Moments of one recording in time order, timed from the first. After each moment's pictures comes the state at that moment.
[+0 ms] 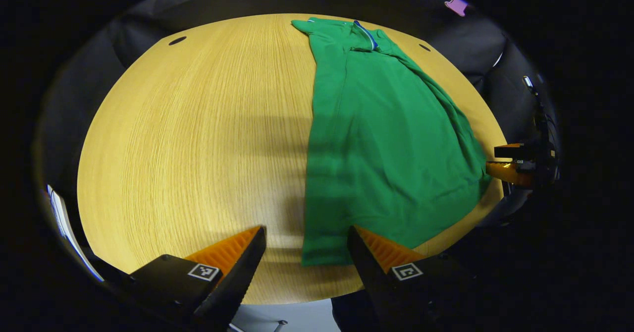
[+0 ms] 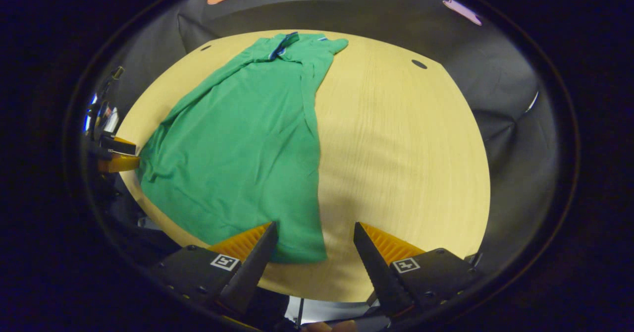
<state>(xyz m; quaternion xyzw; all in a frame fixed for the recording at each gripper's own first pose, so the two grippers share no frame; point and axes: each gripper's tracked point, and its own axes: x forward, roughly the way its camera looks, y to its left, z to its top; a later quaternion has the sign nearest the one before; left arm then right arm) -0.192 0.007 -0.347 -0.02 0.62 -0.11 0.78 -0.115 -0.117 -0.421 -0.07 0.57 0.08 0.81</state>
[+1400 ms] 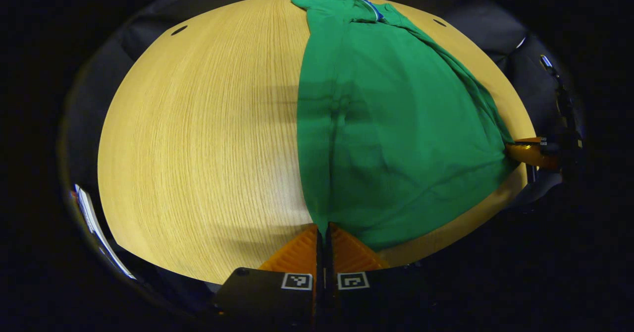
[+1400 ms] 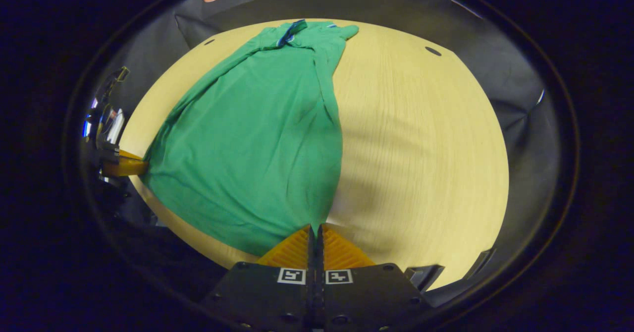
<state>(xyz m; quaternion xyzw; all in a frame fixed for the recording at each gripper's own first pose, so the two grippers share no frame) -0.128 -0.038 -0.333 -0.03 0.67 -0.11 0.74 -0.126 -0.099 -0.424 -0.04 0.61 0.10 0.79</state>
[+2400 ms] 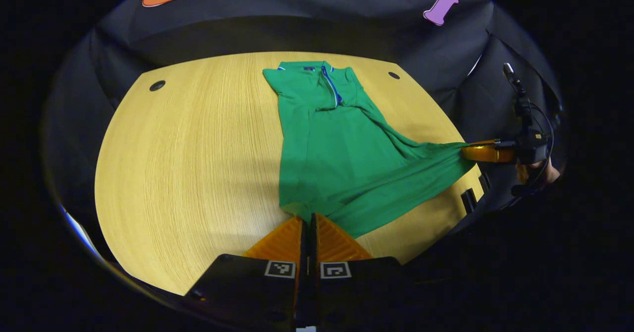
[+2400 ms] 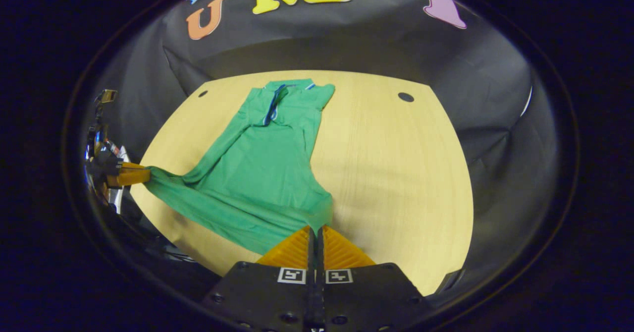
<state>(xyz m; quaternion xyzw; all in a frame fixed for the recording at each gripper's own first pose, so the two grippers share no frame) 0.064 -0.065 -0.204 -0.03 0.50 -0.18 0.85 -0.032 -0.116 -0.304 0.00 0.51 0.08 0.86</state>
